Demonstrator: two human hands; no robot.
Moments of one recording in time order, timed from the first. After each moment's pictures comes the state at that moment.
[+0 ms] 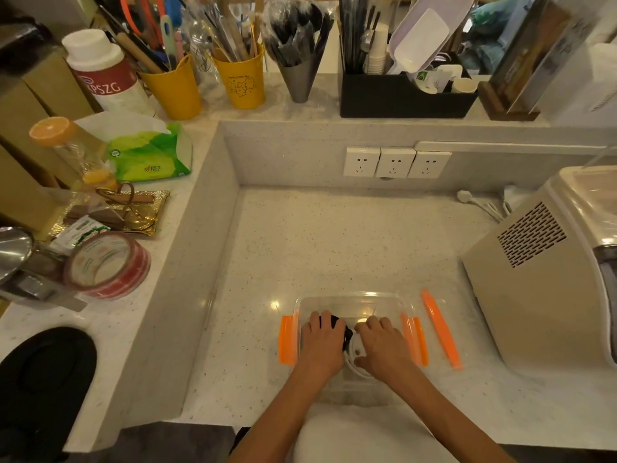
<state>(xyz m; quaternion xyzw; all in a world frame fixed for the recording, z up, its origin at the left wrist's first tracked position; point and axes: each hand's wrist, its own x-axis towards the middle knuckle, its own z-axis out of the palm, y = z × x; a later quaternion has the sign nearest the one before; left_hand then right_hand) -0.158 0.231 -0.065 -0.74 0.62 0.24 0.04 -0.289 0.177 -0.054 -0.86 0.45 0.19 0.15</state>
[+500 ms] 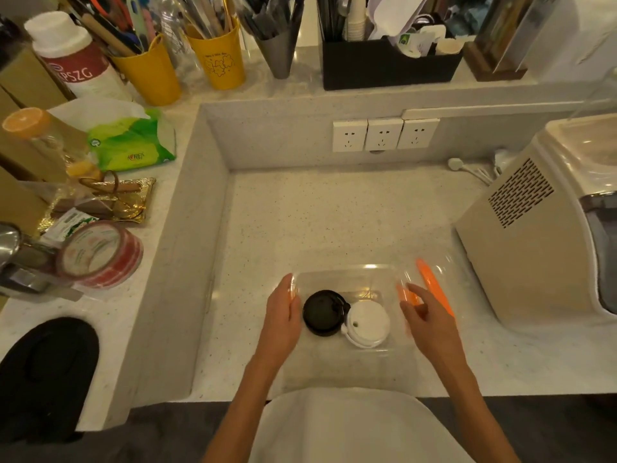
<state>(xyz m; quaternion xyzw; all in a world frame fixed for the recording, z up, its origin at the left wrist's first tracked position) -0.106 0.275 -0.043 -0.76 0.47 0.29 -0.35 -0.352 0.200 -0.017 -0.59 0.67 -0.21 0.40</state>
